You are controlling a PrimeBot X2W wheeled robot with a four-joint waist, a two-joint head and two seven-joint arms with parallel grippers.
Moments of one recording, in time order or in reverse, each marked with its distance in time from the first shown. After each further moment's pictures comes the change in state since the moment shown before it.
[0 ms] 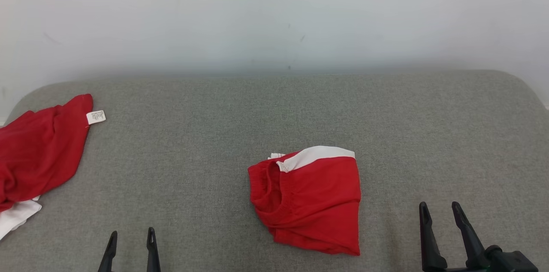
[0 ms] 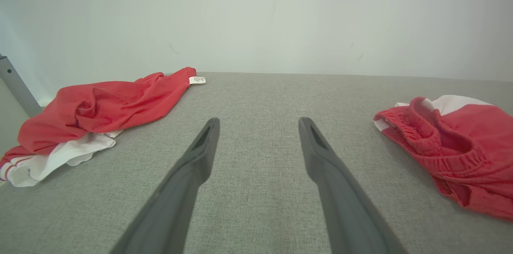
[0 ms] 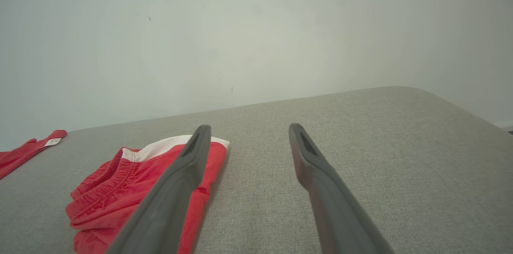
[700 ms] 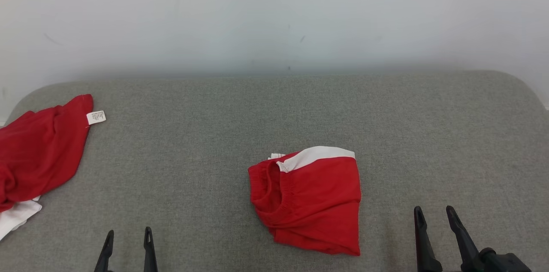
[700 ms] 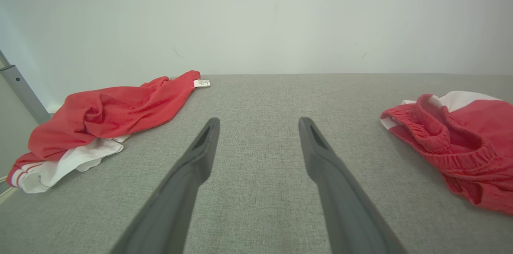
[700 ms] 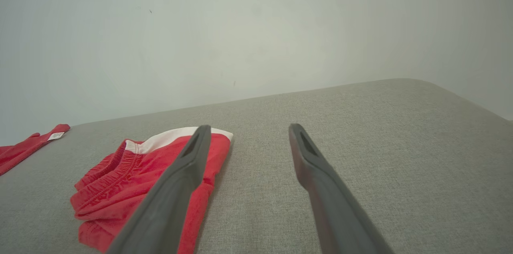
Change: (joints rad) left arm -0.004 0.000 0.017 0.003 0.036 -0.005 0.000; right arm 0.002 0.008 0.011 0.020 -0.003 0.000 0.000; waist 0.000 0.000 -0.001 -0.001
